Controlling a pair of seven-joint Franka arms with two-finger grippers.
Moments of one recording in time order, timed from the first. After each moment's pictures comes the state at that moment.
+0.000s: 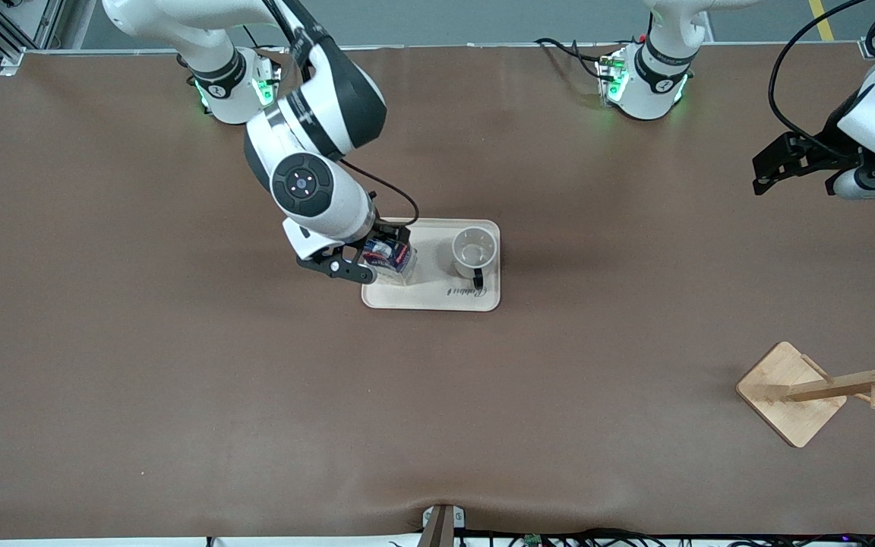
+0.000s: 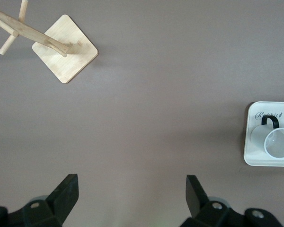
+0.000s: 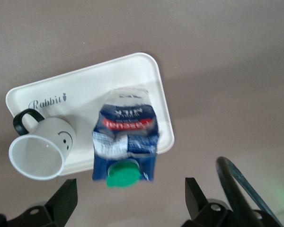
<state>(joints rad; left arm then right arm) 0.05 -0.03 -0.18 -1.56 0.02 1.54 -0.10 0.71 0.44 -0.14 -1.45 0.28 1.67 0.82</state>
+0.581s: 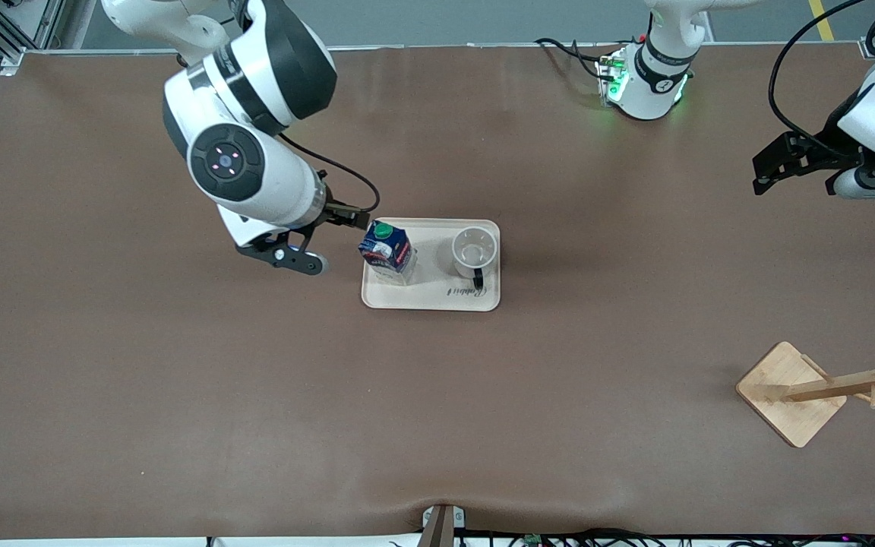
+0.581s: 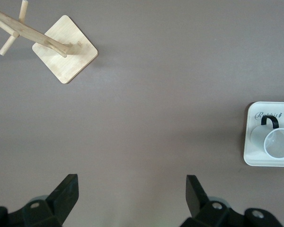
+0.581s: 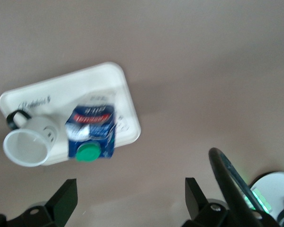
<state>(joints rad) 0.05 -0.03 -0.18 -1.56 0.02 1.54 -0.10 0.64 0.41 -0.17 -1.27 0.18 1.43 0.76</state>
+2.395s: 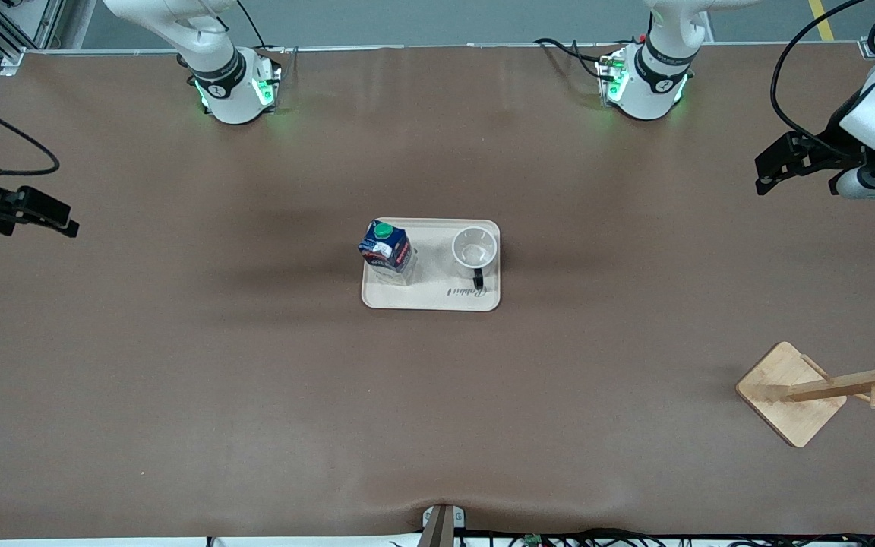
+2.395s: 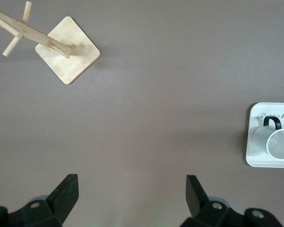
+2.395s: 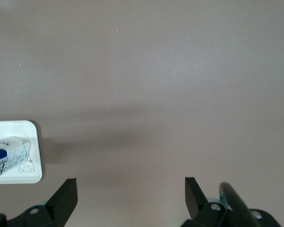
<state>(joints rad) 0.05 -0.03 -0.18 -1.56 0.03 1.54 -0.10 0.12 0.03 -0.18 -1.56 0.05 1.55 0.01</state>
